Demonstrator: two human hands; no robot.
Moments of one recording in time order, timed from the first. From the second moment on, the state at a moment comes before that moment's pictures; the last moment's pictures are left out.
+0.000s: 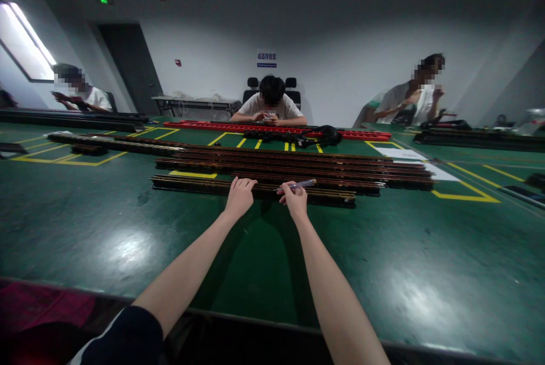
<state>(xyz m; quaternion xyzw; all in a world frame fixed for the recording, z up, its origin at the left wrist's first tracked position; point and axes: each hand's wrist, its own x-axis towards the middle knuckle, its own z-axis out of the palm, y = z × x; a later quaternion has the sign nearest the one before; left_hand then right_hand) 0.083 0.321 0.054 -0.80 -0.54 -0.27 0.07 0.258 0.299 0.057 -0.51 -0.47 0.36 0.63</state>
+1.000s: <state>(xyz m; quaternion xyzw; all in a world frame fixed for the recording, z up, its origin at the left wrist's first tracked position) 0.098 0.325 0.060 -0.80 -0.53 -0.28 0.05 0.256 0.297 0.051 -0.51 -0.53 0.30 0.60</state>
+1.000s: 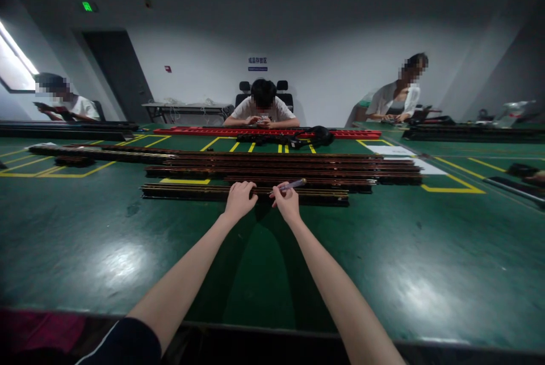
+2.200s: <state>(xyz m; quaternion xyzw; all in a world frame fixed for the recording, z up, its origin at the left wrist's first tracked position) 0.104 0.319 0.055 -0.82 -0.50 -0.26 0.05 0.273 0.289 0.057 -0.53 -0.56 0.27 0.57</state>
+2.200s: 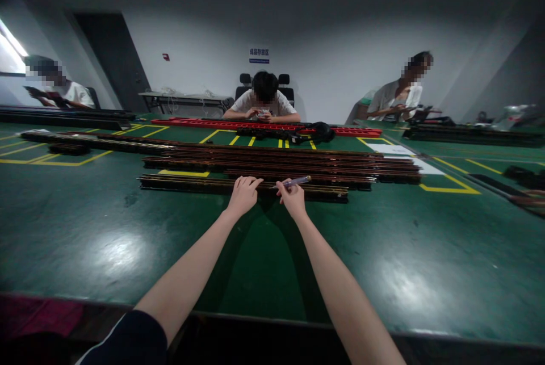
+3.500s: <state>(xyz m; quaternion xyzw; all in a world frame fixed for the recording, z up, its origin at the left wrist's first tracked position) 0.105 0.320 0.055 -0.82 -0.51 -0.24 0.06 0.281 0.287 0.054 -0.52 -0.51 0.27 0.63</state>
